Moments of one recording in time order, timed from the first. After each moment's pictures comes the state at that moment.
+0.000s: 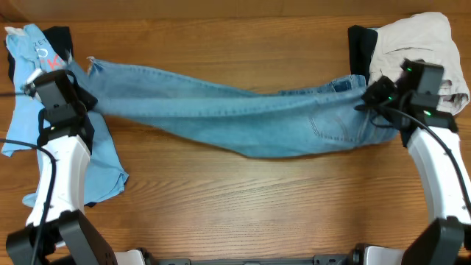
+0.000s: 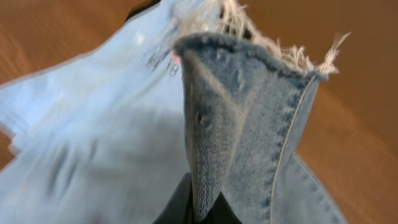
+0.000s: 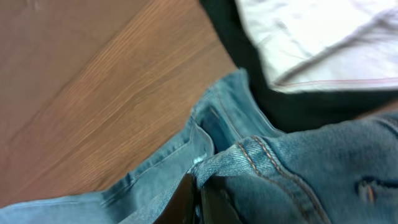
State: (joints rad) left arm 0.33 1.54 1.04 -0.13 -0.24 -0.48; right arm -0.16 1.51 1.09 -0.39 -0.18 0.52
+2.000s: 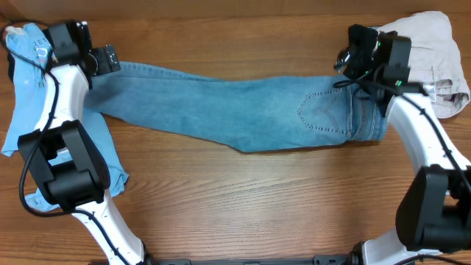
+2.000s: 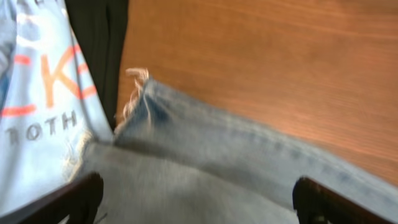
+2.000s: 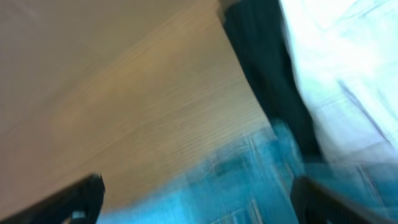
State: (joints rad) left arm 0.28 2.15 1.76 -0.50 -0.03 0.00; right arm -0.07 1.74 1.30 -0.36 -0.06 0.49
